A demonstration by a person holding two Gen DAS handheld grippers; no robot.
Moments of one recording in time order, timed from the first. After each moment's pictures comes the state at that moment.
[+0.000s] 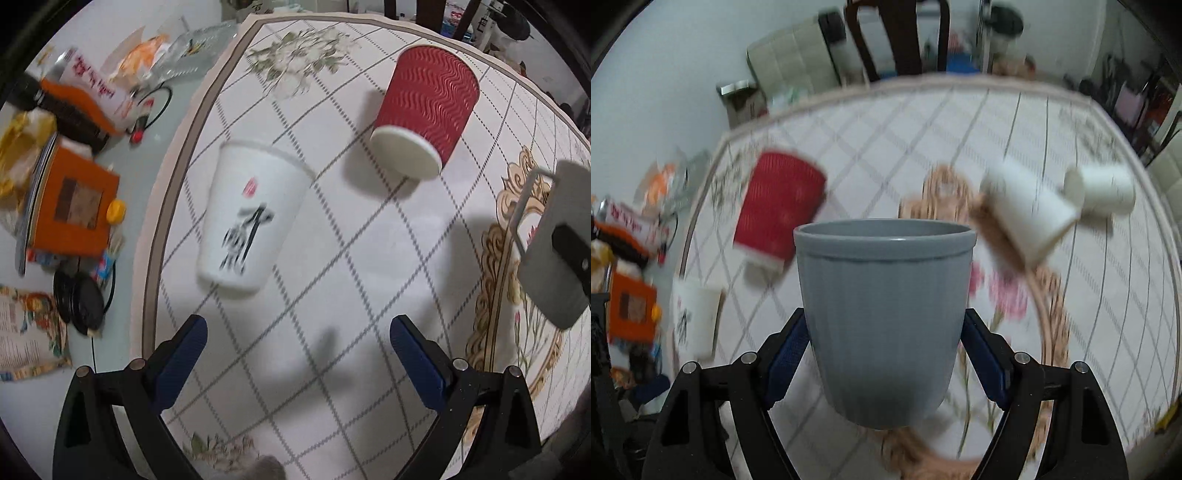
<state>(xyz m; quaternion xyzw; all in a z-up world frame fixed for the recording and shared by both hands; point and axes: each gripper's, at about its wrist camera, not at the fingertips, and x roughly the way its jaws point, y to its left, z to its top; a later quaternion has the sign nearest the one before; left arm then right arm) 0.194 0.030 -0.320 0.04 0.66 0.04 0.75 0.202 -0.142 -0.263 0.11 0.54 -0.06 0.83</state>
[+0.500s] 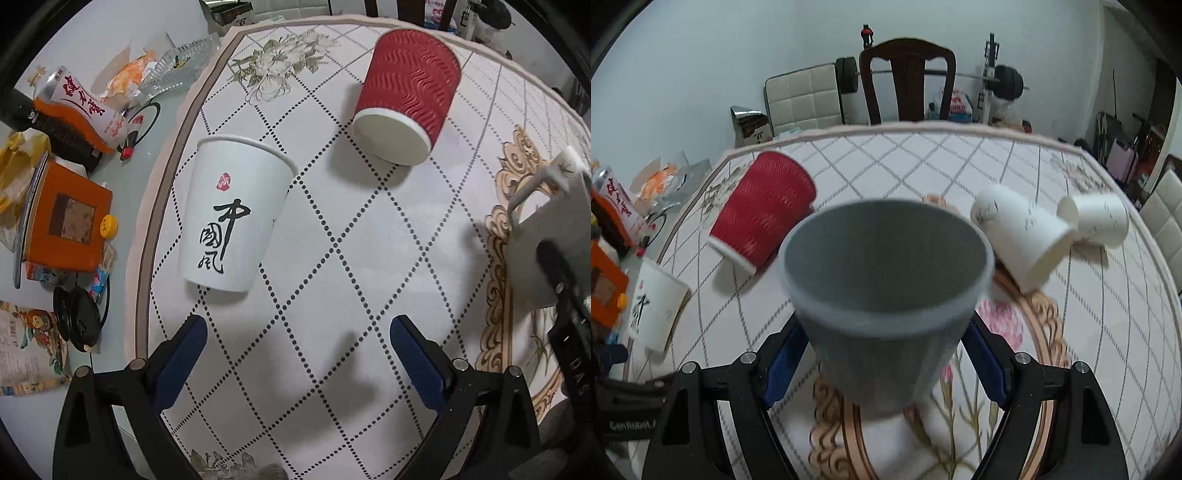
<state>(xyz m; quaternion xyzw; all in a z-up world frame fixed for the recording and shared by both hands) 0.180 0.027 -0.332 0.07 0.64 0.03 0.77 0.174 -0.141 -0.300 0.06 0.45 -0.06 0.89</state>
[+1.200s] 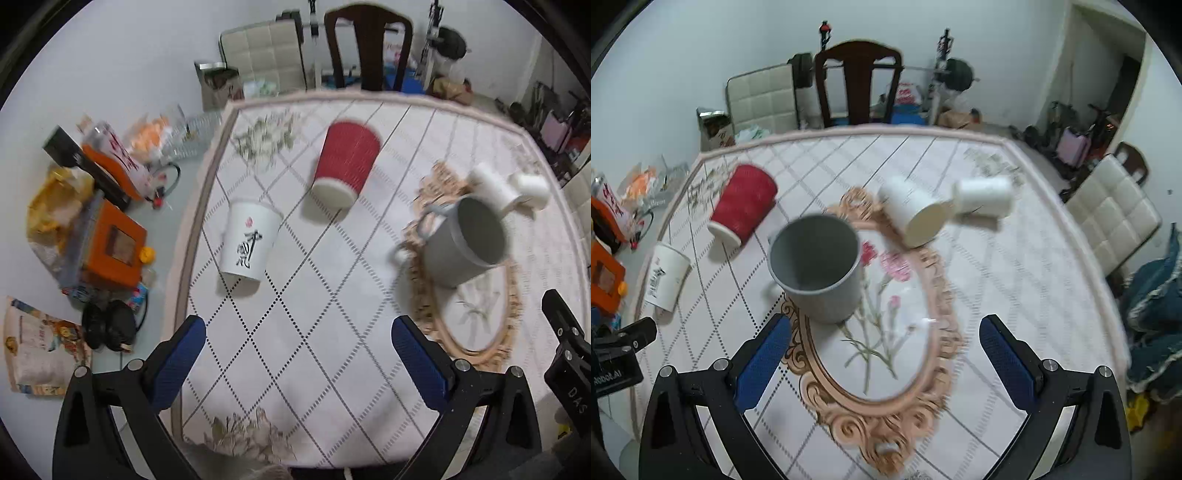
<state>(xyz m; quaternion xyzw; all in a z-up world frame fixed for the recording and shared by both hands) 0.103 0.021 -0.207 0.07 0.55 -0.03 0.83 0.064 -0.154 -0.196 0.03 0.47 -0.17 0.87</state>
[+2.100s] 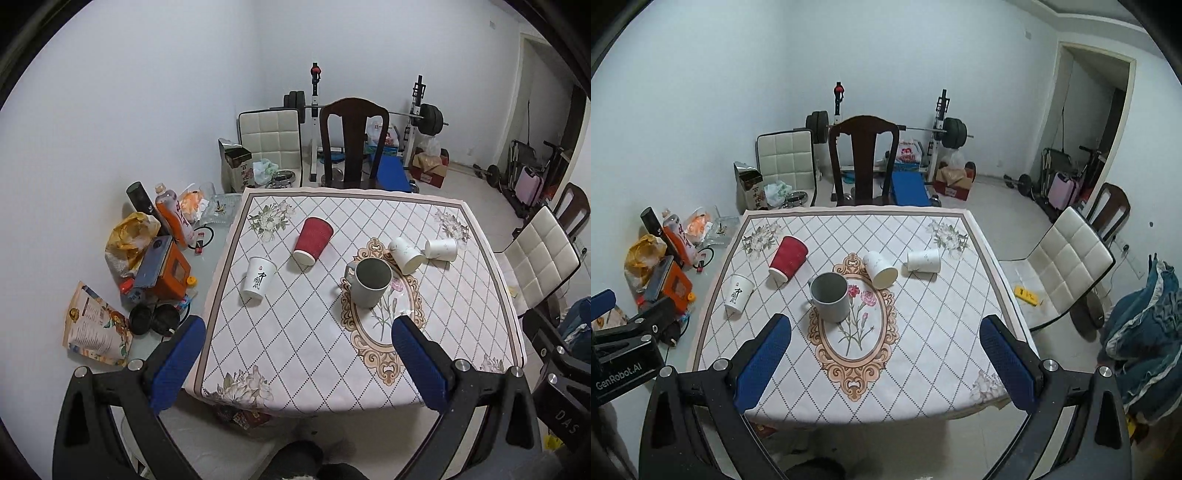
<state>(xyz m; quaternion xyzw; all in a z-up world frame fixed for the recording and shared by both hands) -0.050 0.013 -0.014 0.03 0.44 -0.03 0.90 -0.102 -0.156 0.049 0.01 0.40 -0.14 0.91</state>
